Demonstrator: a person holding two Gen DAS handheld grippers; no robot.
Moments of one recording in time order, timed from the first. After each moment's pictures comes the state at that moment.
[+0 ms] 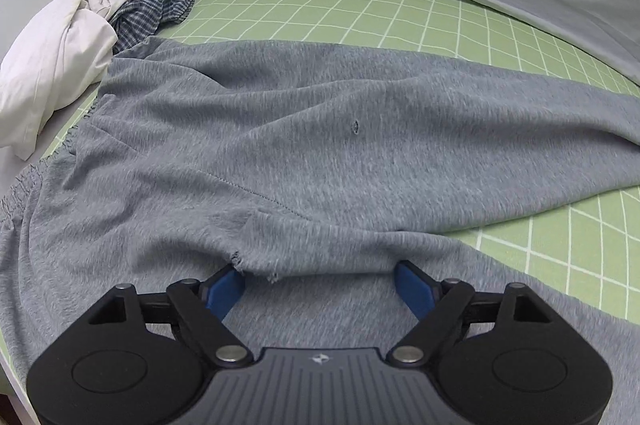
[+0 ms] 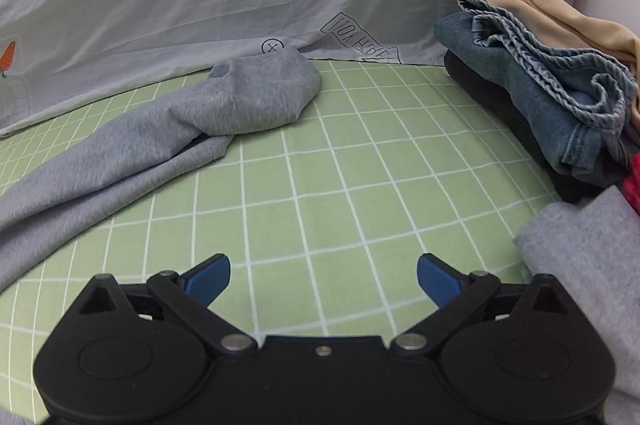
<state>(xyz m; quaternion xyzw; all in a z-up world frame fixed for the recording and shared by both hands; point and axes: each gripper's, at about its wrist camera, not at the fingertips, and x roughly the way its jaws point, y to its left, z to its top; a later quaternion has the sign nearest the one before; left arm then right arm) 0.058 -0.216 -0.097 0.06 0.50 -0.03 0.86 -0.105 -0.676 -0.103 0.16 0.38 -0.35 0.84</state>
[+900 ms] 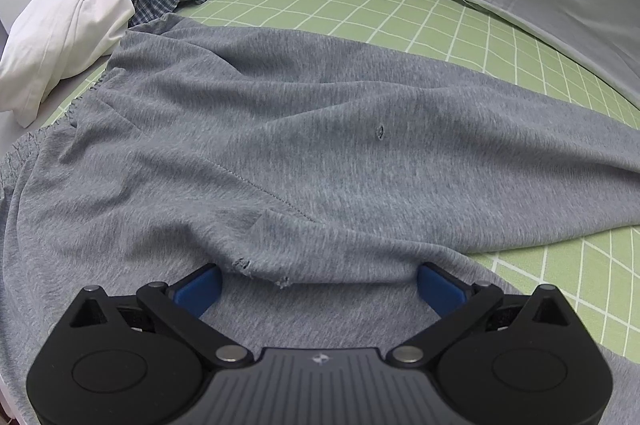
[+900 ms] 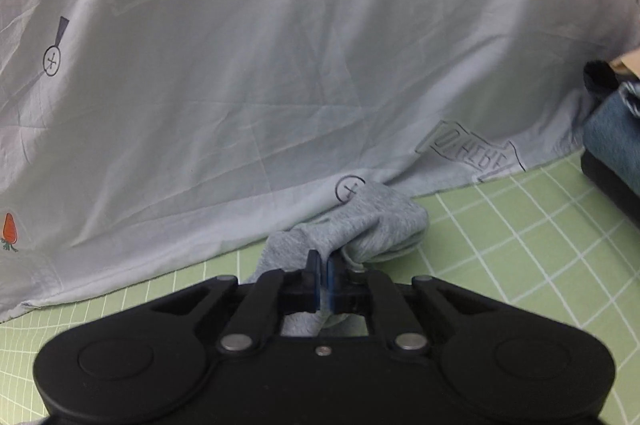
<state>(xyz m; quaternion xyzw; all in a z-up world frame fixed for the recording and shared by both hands) 0.064 -0.208 -0.105 0.02 0.51 -0.01 0.86 0.043 -0.748 -0.070 0.22 0.27 -0.29 0.89</state>
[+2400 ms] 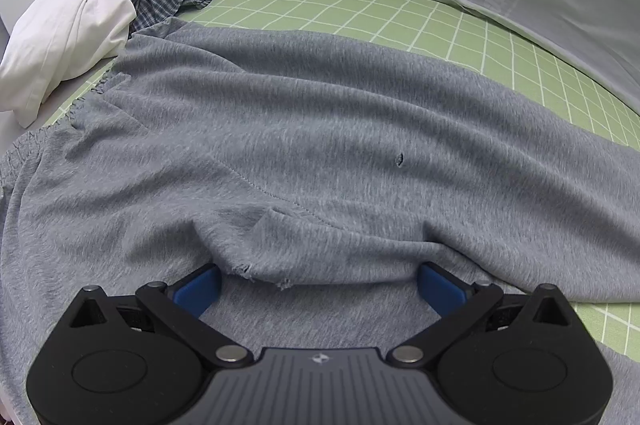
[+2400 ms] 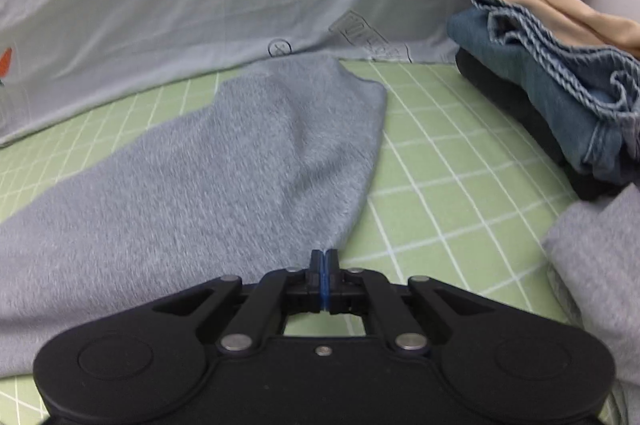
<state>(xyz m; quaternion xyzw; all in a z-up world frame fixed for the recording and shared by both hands) 0.059 -0.198 -0.106 0.02 0.50 -0.02 0.87 -0.093 -0.644 -0.096 0.17 0.38 -0.35 0.84</state>
